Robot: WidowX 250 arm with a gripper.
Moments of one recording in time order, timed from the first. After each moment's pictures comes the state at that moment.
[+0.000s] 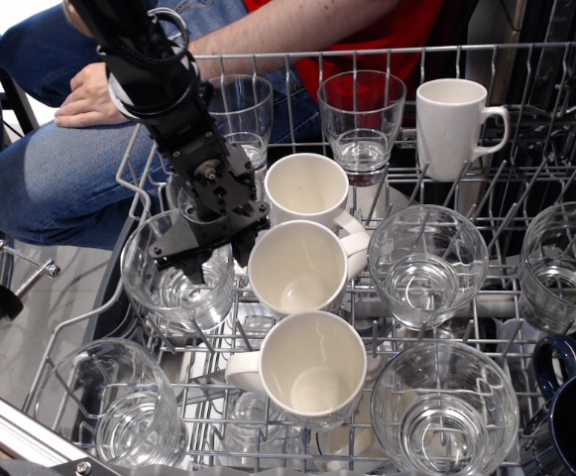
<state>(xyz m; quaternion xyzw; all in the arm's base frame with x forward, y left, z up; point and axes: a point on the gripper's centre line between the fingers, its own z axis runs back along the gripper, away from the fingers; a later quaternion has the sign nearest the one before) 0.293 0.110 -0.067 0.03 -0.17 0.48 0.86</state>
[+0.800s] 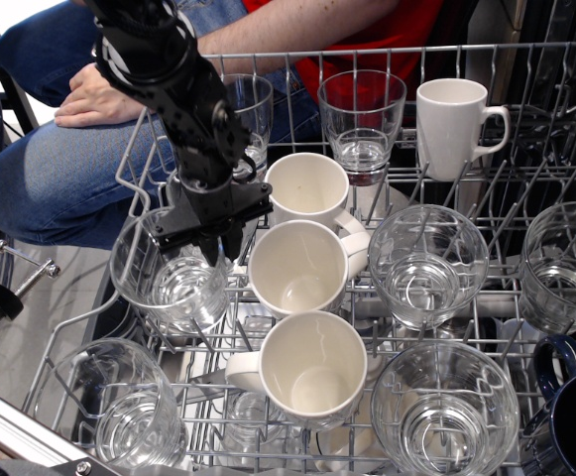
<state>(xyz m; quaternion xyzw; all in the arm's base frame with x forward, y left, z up) 0.296 0.108 -0.050 0.02 -0.09 0.48 0.87</state>
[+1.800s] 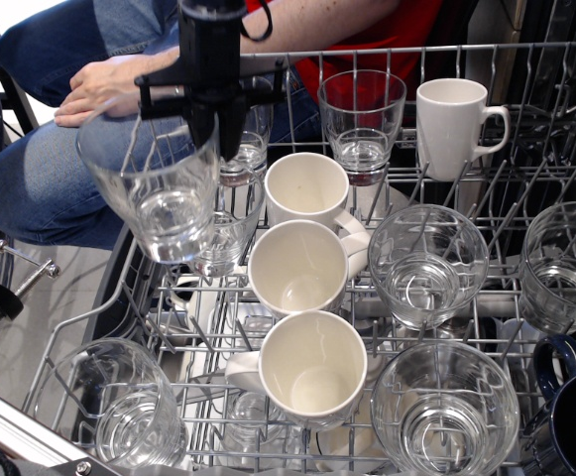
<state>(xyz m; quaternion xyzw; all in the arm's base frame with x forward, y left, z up) 0.296 0.089 0.075 0.05 0.01 0.44 0.90</state>
